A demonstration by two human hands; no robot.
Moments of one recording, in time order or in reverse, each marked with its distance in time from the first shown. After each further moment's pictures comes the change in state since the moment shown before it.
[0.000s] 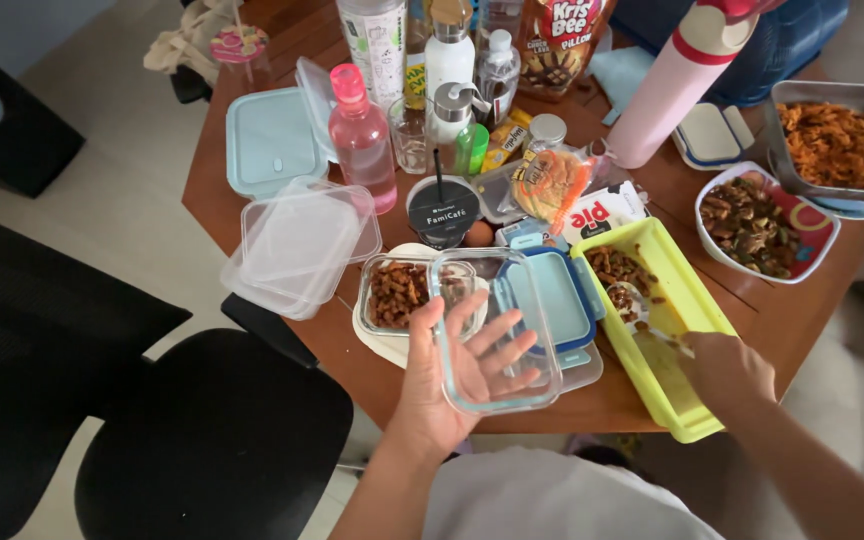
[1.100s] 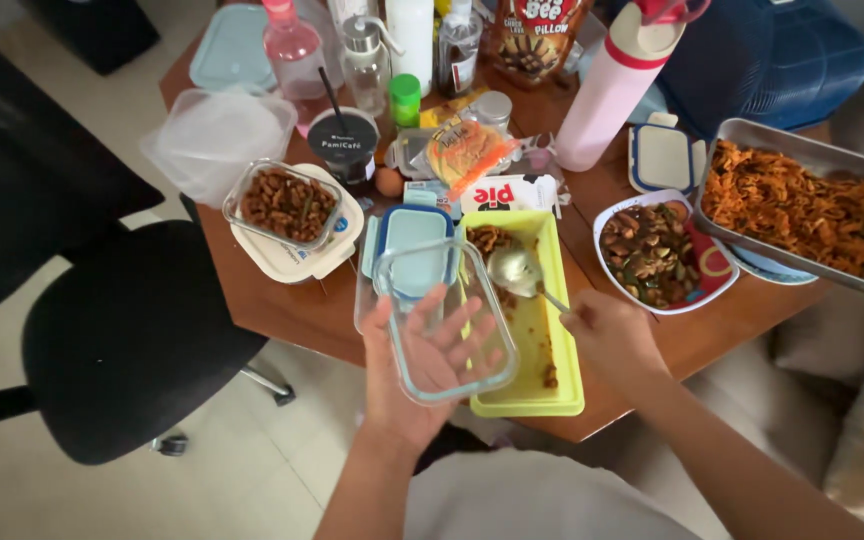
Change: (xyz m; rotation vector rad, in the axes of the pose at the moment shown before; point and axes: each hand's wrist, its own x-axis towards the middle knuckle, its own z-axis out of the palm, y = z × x) left_hand 0.064 -0.252 0.108 -0.172 0.178 0.403; right_hand 0.057 0.102 -0.078 0.528 0.007 -0.652
